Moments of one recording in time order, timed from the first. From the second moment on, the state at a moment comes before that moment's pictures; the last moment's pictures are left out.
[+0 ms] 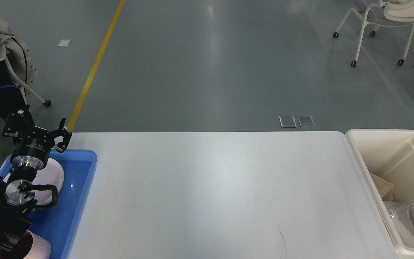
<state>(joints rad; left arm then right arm) -0.58 0.34 -1.01 -0.41 -0.17 -0.52 -0.31 0.93 -0.44 -0.70 0.12 0.09 0.17 -0.63</state>
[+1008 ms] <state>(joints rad) -0.58 0.34 -1.01 -0.41 -0.17 -0.52 -0.31 1.56 -0.42 -0.09 0.63 0.13 0.28 -0.62</state>
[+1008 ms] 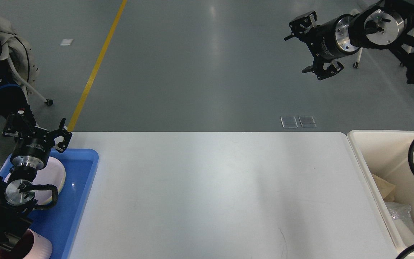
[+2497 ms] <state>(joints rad) -0.58 0.34 -1.01 -0.41 -0.17 -0.52 -0.31 0.71 -0.27 0.67 0.60 0.10 0.11 0.44</state>
